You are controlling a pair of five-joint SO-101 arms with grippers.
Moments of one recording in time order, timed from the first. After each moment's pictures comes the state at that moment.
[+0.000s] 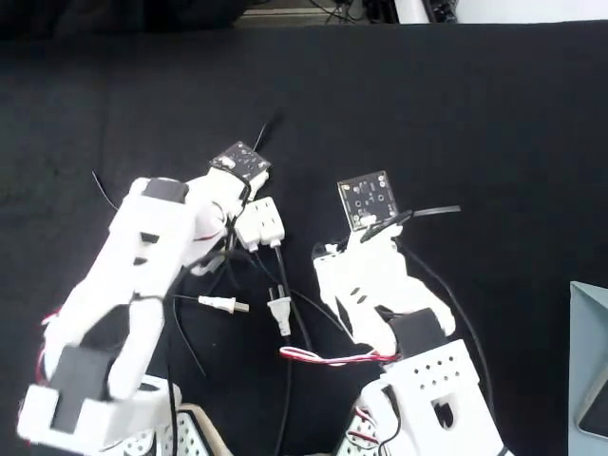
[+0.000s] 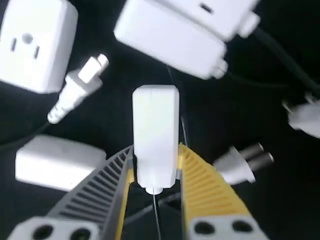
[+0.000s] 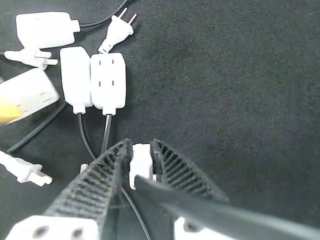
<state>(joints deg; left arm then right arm) 6.7 -10.6 31.9 68.2 -28.6 -19.3 -67.6 71.1 51.5 -2.0</state>
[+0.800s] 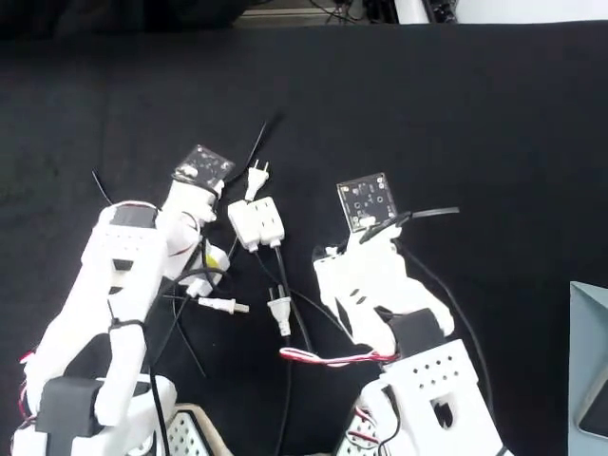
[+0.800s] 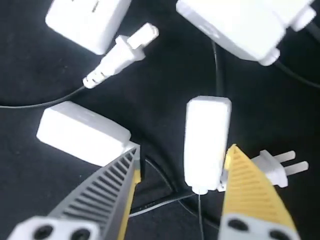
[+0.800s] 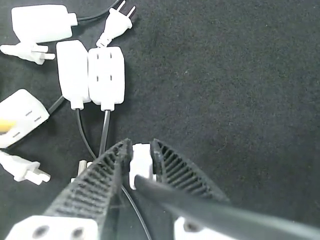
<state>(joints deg) -0.2 -20.4 44.9 58.7 -25.8 -19.2 -67.6 72.0 51.5 -2.0</state>
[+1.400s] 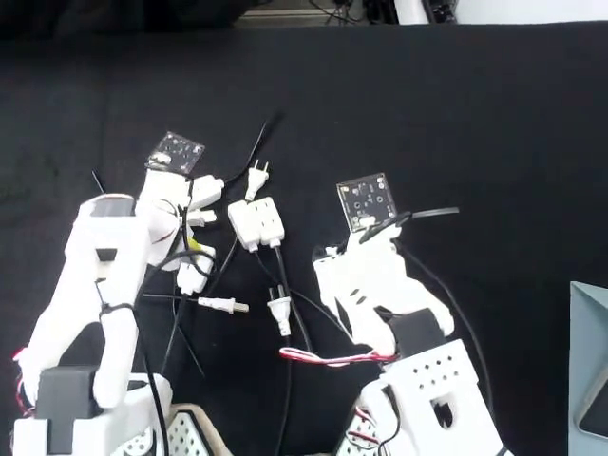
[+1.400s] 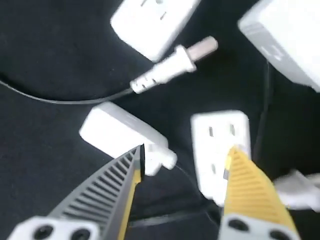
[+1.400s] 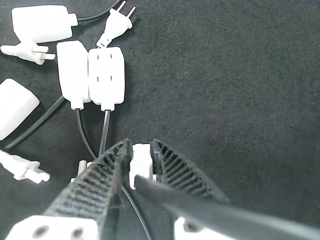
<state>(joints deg) -6.2 -16.7 41.6 55.6 -25.8 -19.3 -67.6 72.0 51.5 -2.0</state>
